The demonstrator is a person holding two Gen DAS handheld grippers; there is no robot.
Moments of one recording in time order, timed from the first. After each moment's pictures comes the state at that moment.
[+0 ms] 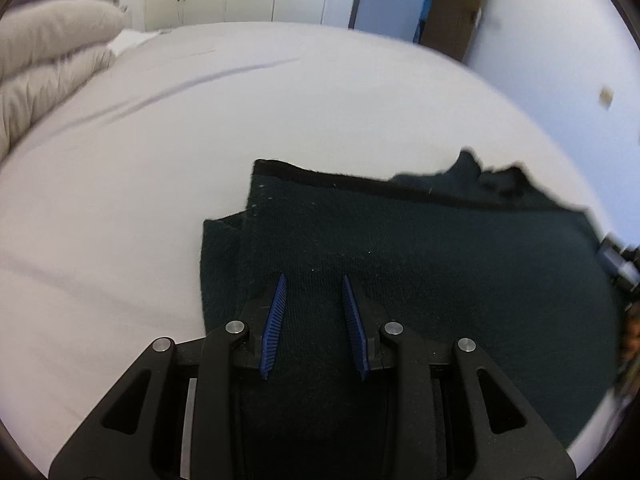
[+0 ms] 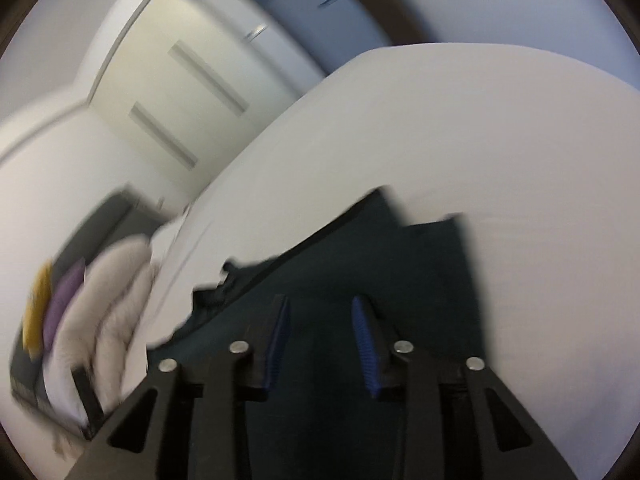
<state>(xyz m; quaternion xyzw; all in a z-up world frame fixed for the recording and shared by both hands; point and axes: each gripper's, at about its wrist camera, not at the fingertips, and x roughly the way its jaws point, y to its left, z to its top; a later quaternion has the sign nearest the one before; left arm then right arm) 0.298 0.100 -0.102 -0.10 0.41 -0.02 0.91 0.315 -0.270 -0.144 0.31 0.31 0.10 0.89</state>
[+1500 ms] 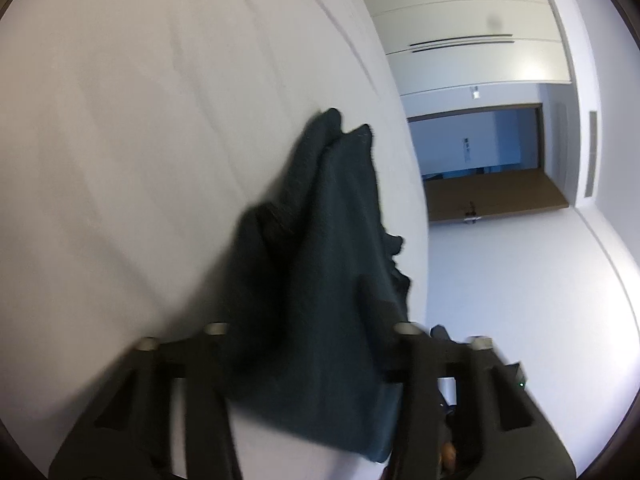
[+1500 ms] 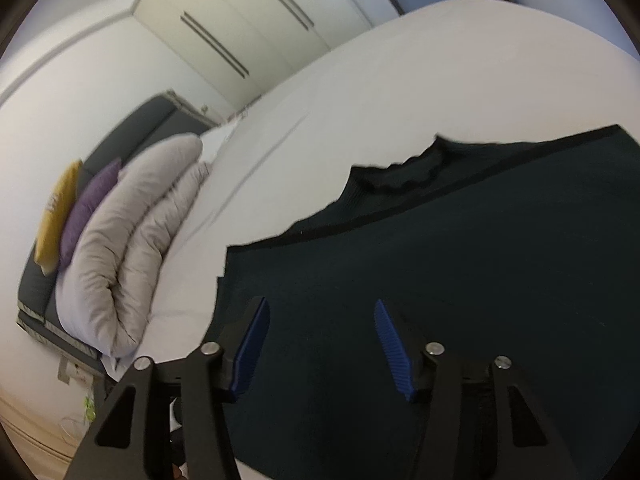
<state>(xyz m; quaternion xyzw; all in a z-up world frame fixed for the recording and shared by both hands) 0.162 0.142 -0.143 -0.58 0.32 -0.01 0.75 0.321 -0.050 -0.109 0.21 0.43 0.23 0.85</state>
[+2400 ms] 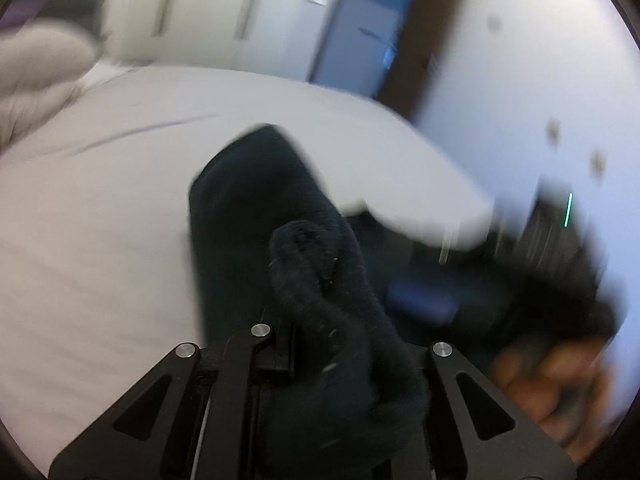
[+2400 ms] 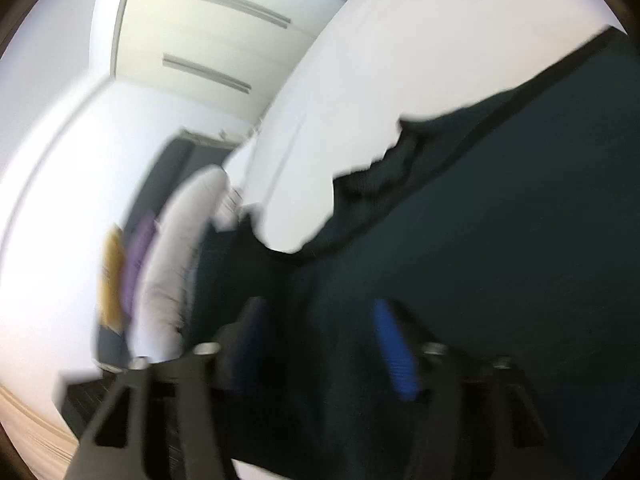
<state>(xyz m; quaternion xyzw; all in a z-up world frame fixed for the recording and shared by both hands) 0.224 -0.061 -0.044 -0.10 0.32 -0.07 0.94 0.351 -0.124 -0.138 0.39 0.43 0.29 0.76</state>
